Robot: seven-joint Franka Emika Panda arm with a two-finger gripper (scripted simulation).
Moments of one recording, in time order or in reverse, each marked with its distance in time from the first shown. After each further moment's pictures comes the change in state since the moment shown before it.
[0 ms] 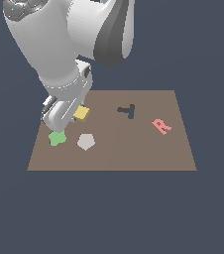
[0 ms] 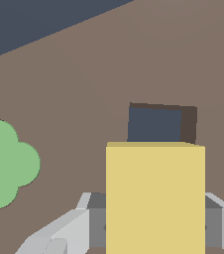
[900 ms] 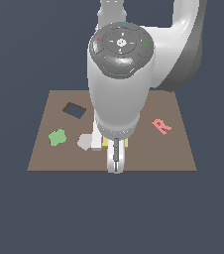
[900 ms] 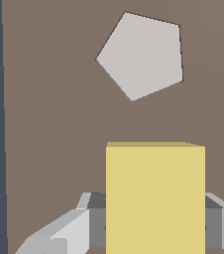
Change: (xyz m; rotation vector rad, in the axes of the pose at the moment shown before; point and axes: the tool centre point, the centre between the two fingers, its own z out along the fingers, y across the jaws) arm -0.156 -0.043 0.005 0.000 0.000 -0.367
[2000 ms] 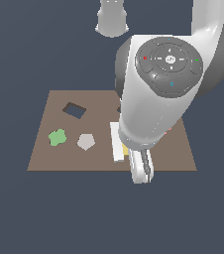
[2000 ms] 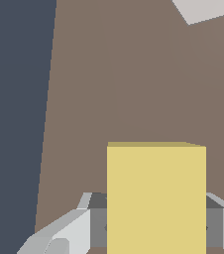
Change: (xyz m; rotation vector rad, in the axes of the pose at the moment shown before) arm -0.048 -0.021 0.004 0.002 0.000 -0.119
